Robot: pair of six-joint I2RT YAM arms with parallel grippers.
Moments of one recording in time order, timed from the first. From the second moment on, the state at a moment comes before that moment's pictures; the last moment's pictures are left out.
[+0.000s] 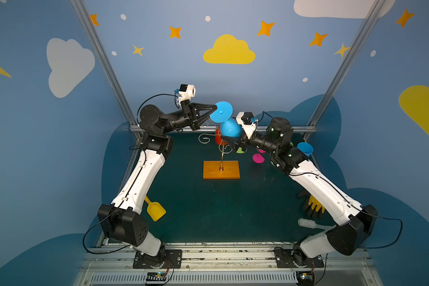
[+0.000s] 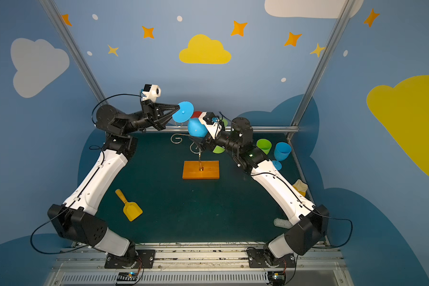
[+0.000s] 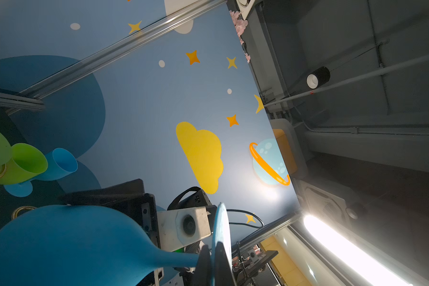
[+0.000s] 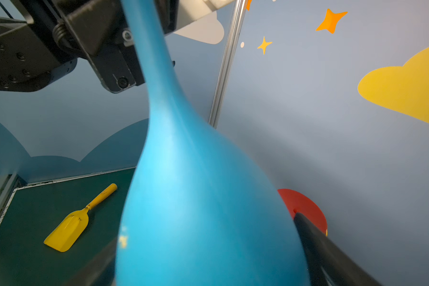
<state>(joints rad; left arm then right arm) -0.22 1.56 1.65 0.51 1.09 -1.68 0.63 1.49 1.52 -0.04 -0.47 -0.25</state>
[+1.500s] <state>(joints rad) -0.38 1.37 1.41 0.25 0.70 0.17 0.64 1.32 1.79 -0.99 -0.13 -0.03</state>
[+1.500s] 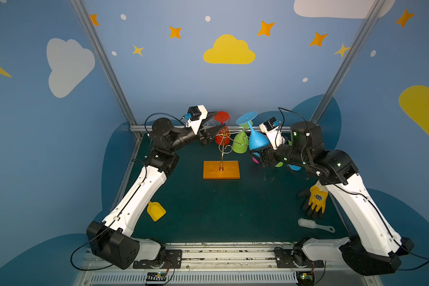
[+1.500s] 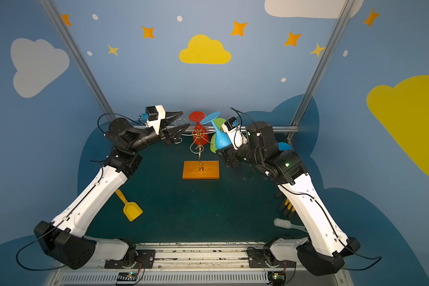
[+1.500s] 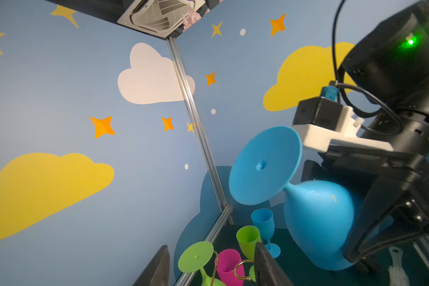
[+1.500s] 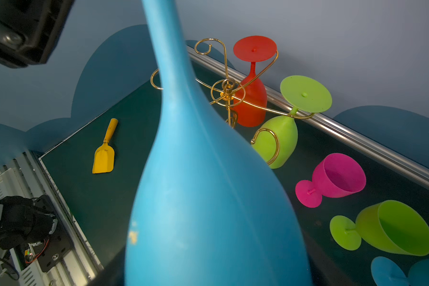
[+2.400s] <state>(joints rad) -0.44 1.43 1.42 0.26 0.63 0.40 0.69 1.41 1.82 -0.99 -0.24 -0.01</state>
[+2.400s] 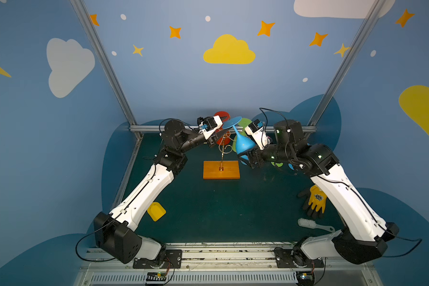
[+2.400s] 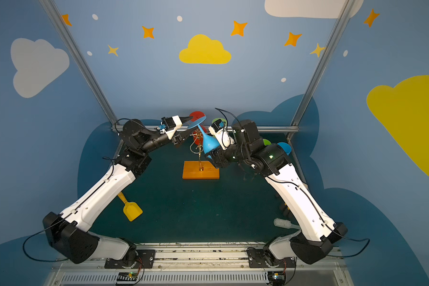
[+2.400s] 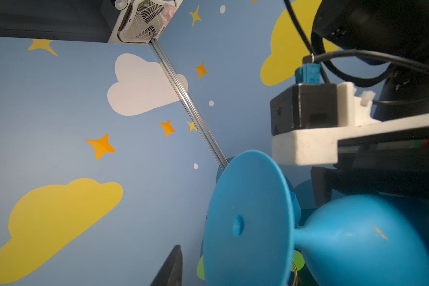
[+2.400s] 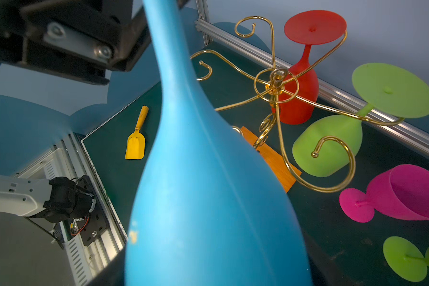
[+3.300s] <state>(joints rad) -0.44 1.43 1.39 0.22 0.49 0.37 0.68 1.34 1.76 -0.86 -0.26 0.05</state>
